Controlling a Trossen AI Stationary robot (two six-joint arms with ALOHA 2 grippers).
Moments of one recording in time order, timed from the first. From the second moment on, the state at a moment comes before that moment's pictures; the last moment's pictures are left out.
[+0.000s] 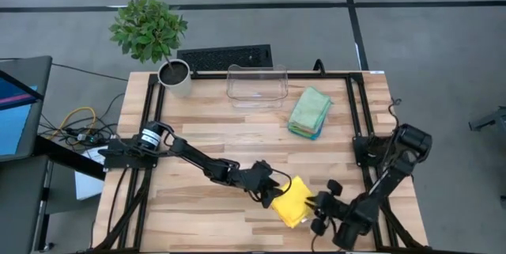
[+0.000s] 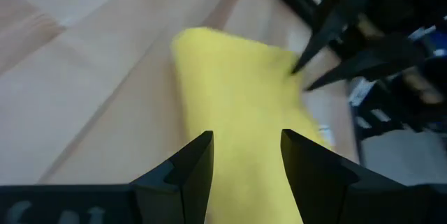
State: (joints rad) left arm -0.32 2.11 1.17 0.48 -0.17 -0.83; right arm 1.03 1.81 0.92 -0.52 0.85 1.47
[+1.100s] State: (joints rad) left arm -0.32 2.04 1.18 0.47 -0.12 -0.83; right arm 1.04 1.77 0.93 0.01 0.88 0.95
